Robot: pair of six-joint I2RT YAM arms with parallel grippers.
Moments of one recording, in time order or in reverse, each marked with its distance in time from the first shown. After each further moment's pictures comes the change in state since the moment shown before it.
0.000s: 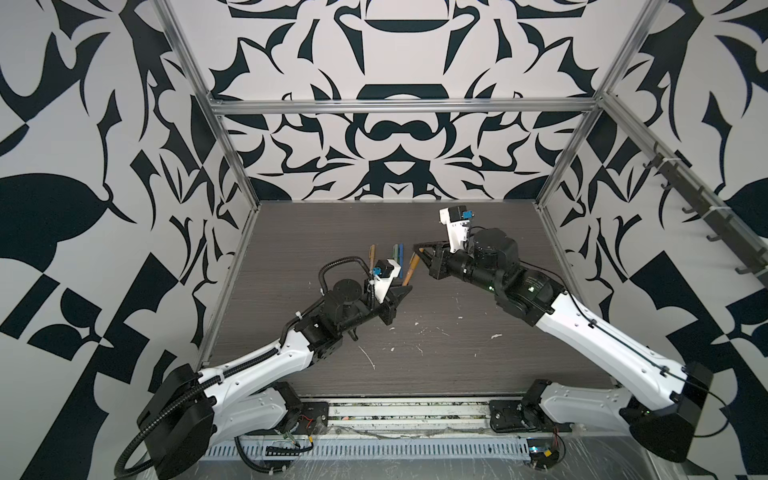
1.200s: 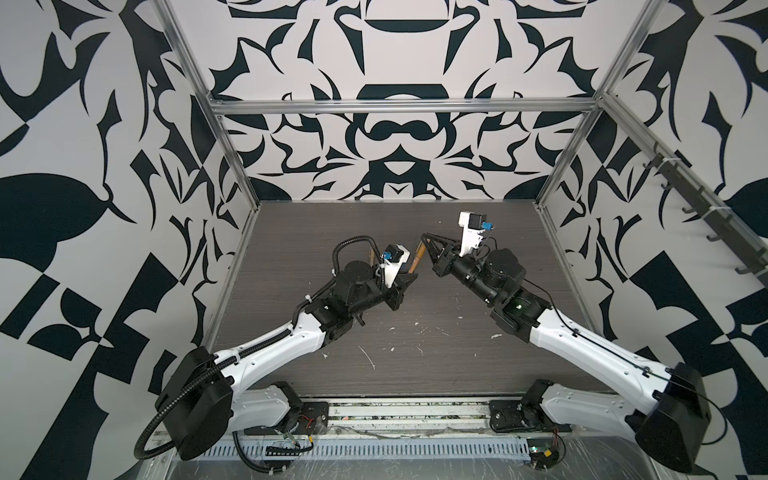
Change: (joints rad) left arm 0.046 0.140 0.164 -0.074 0.034 0.040; right arm -0.032 -0.043 -0.324 0.562 0.091 0.045
